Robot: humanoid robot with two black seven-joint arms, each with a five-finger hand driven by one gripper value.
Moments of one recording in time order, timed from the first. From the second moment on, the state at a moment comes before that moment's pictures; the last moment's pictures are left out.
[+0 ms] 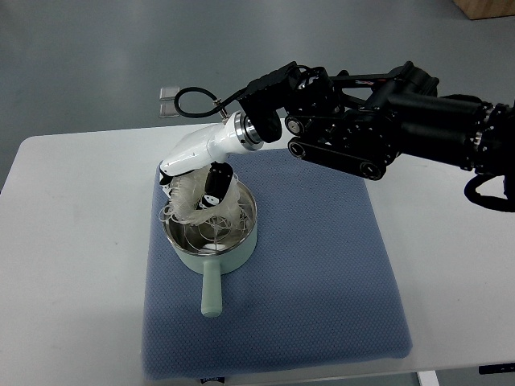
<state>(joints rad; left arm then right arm) 0.04 0.00 -0.08 -0.19 0.00 -0.07 0.00 1.47 0.00 -0.08 0.84 -1.44 0.34 0.45</state>
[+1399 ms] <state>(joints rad) 0.04 0.00 -0.08 -0.19 0.00 -0.07 0.00 1.39 -0.03 0.03 0.77 -0.97 0.56 0.40</state>
